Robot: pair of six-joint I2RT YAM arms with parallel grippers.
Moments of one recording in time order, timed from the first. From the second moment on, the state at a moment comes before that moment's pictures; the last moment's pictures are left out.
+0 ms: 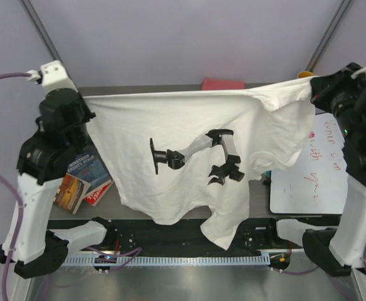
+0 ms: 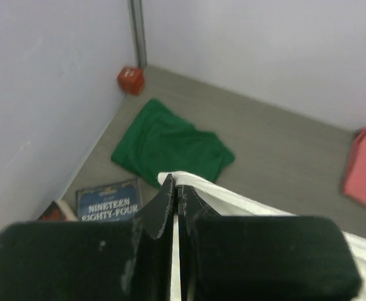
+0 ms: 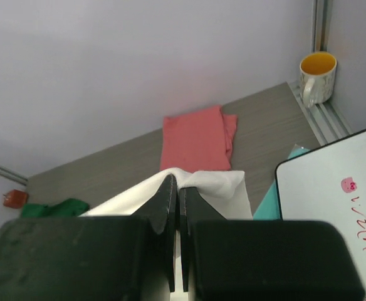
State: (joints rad) left arm -0.45 1.12 1.82 -0.92 -0.79 -0.26; right arm 0.04 1.19 2.16 -1.06 0.14 0.40
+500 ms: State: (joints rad) left arm -0.28 1.51 1.44 -0.84 -0.67 -0.33; right arm 0.04 1.51 1.63 -0.92 0.07 0.42
